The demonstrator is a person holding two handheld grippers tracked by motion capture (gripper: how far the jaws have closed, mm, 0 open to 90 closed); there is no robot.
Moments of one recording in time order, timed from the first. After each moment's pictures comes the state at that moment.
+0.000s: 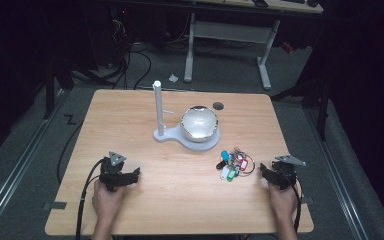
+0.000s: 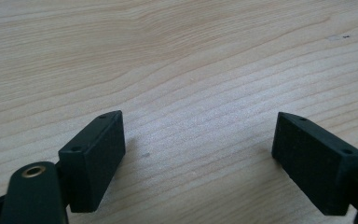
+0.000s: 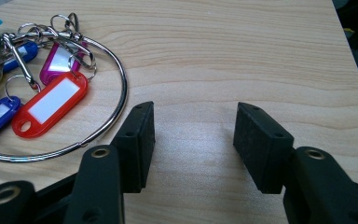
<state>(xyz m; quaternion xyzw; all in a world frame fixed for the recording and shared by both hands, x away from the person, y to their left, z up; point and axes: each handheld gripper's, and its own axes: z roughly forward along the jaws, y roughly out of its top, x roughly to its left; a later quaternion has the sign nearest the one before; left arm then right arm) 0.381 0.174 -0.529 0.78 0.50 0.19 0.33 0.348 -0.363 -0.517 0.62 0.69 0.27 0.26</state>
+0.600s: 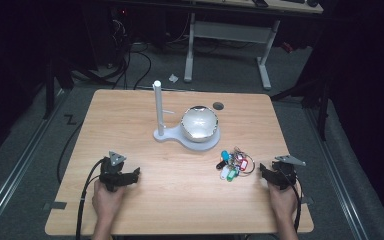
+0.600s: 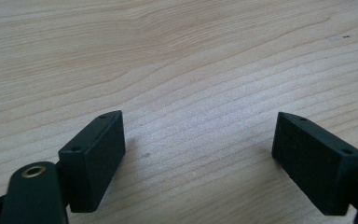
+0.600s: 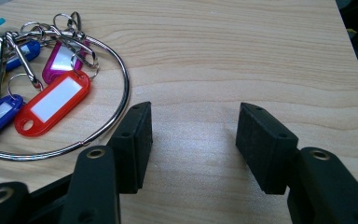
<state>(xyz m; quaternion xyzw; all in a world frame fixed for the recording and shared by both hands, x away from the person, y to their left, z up) 0.381 0.174 -0.529 0.78 0.50 0.19 0.33 0.348 -0.362 -0.517 0.62 0.69 0.28 0.26</state>
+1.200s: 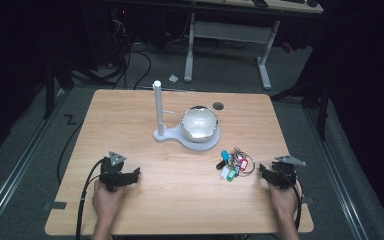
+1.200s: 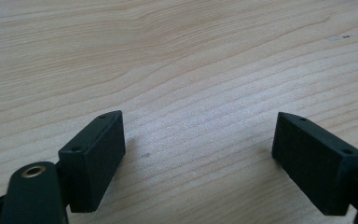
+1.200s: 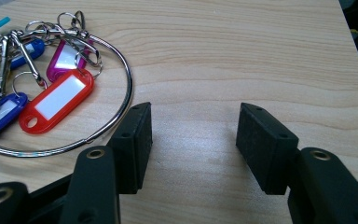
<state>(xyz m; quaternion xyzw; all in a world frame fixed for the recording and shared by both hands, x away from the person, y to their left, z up) 0.381 0.174 -0.529 0.78 0.50 0.19 0.33 0.347 -0.362 -0.517 0.62 0.69 0.28 0.26</state>
